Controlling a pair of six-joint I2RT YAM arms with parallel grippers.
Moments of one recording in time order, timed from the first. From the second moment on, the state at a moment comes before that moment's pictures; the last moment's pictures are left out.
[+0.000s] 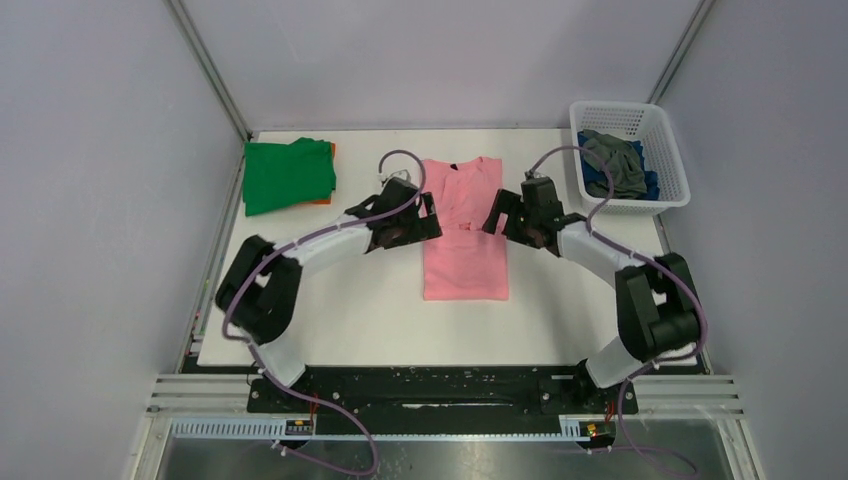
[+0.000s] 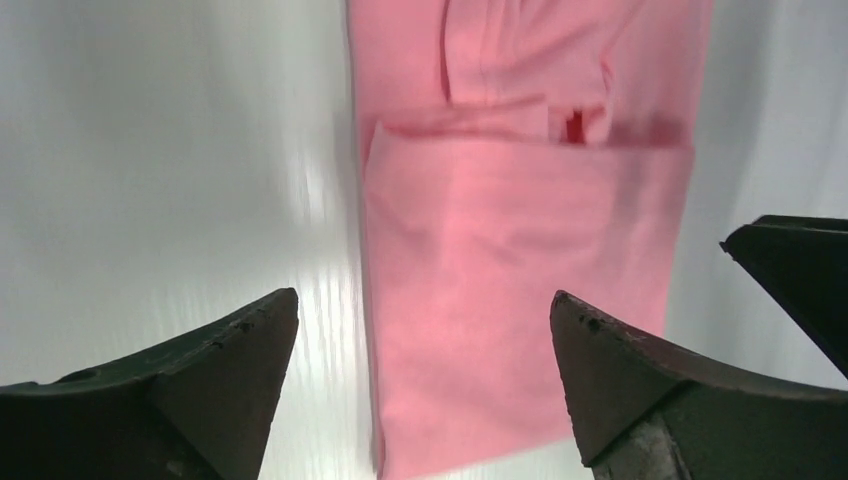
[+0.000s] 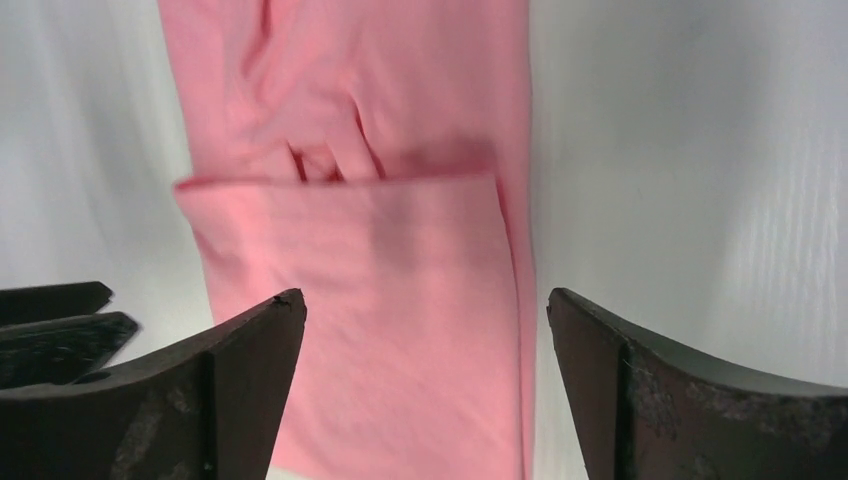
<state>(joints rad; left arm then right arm) -0.61 1.77 1.19 -0.26 -0.08 -0.74 0.34 1.63 0.98 -0.17 -0.04 0.58</state>
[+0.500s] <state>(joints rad) -0.76 1.54 0.80 -0.19 0.04 -0.82 0.34 1.19 0.49 -0.19 -0.19 0.70</state>
